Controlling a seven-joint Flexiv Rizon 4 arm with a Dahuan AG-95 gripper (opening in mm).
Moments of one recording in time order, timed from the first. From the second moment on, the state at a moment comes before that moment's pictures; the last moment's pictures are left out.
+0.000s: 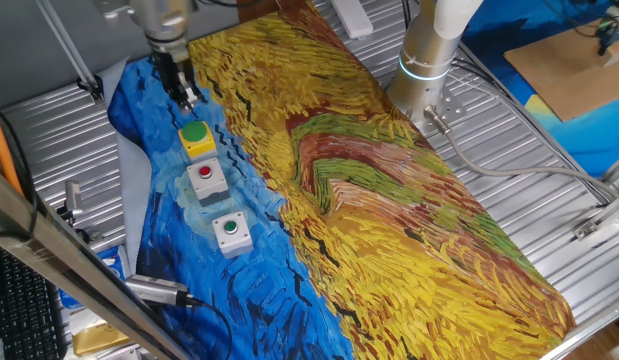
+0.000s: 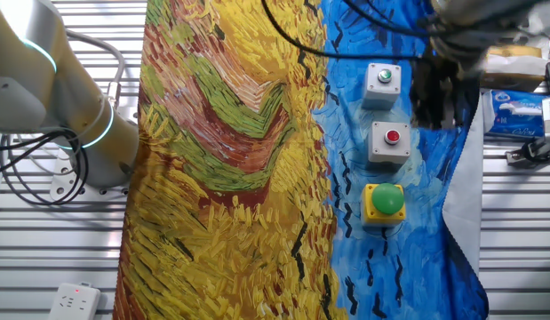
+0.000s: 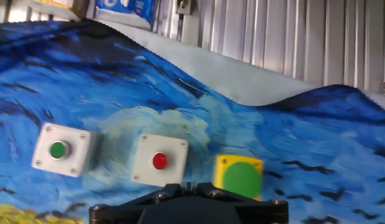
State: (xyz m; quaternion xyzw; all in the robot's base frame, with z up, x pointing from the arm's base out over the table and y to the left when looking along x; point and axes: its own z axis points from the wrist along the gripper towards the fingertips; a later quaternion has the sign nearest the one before) arm 0.576 -0.064 0.251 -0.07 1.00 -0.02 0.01
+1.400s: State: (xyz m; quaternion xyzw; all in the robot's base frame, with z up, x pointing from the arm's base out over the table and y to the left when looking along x) arm 0.569 -0.109 0.212 -0.06 1.00 0.01 -0.04
